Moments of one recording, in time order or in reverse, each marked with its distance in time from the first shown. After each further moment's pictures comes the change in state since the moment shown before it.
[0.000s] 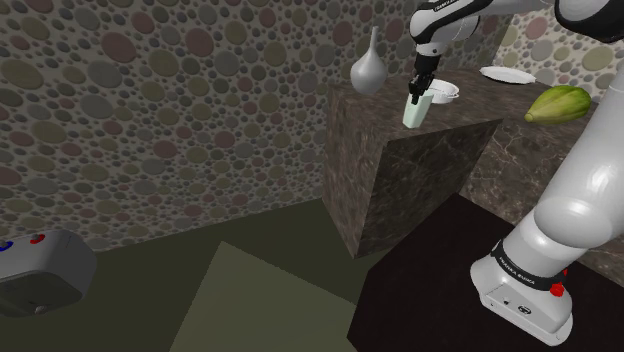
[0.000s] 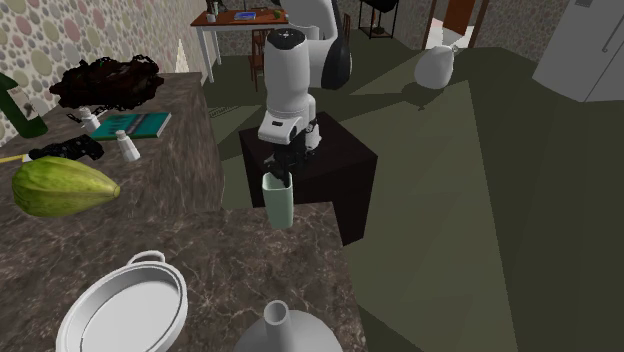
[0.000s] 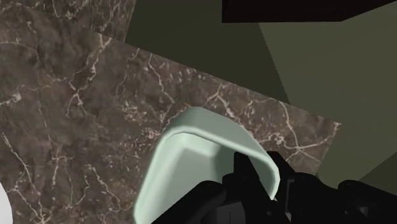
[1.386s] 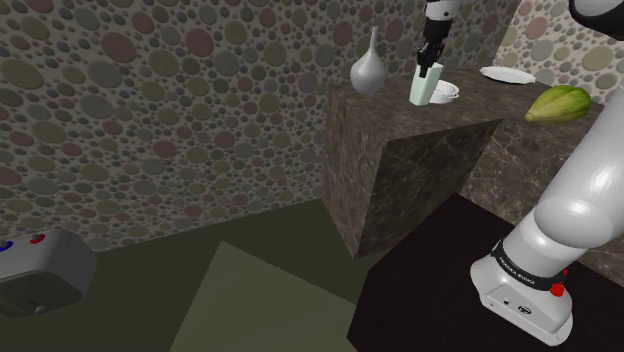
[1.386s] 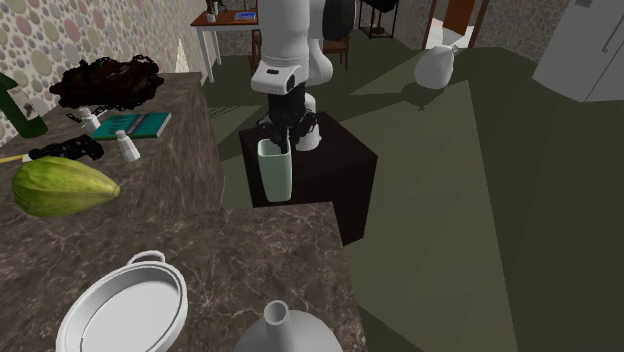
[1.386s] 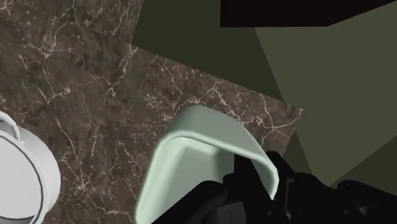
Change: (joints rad) arm 0.003 -0.049 -0.004 0.198 -0.022 -0.243 0.011
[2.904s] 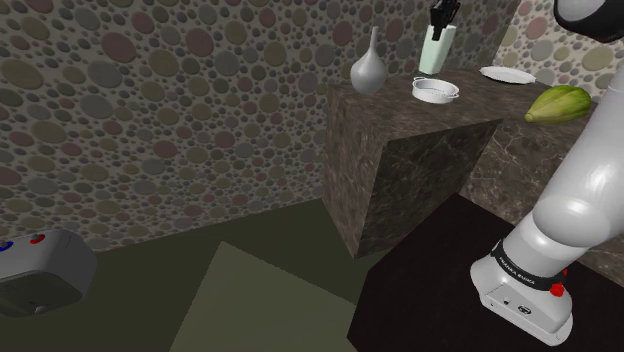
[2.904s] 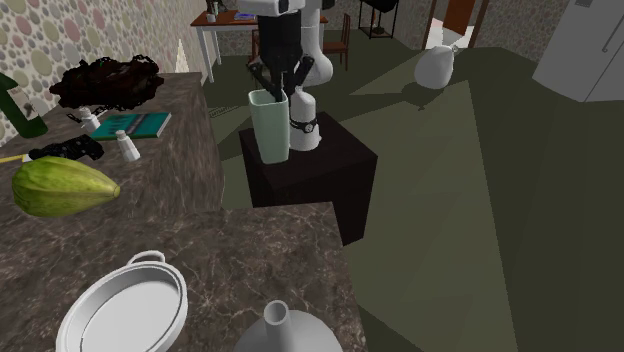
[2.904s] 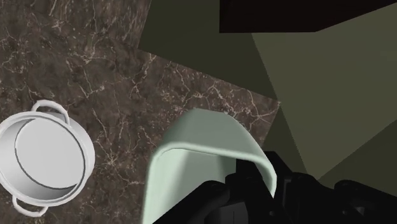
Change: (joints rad) arm -0.026 0.055 -0.012 0.372 0.022 -0.321 -0.027
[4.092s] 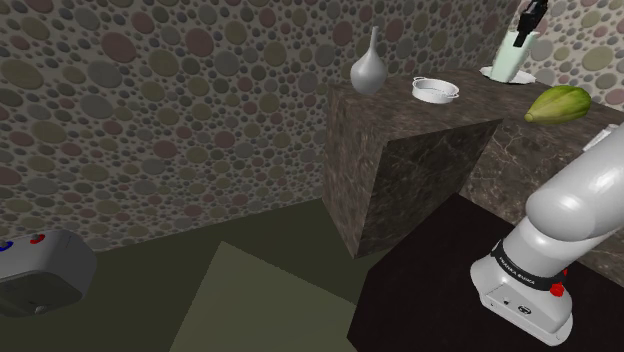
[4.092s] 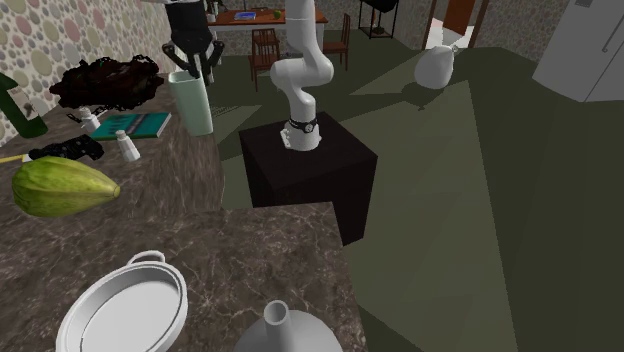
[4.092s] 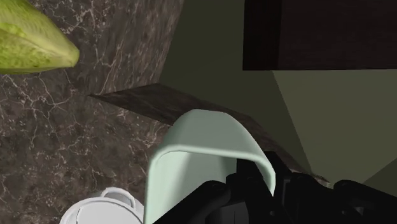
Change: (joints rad) arm -0.150 -0.272 -0.159 -0.305 -0.124 0.071 -0.316
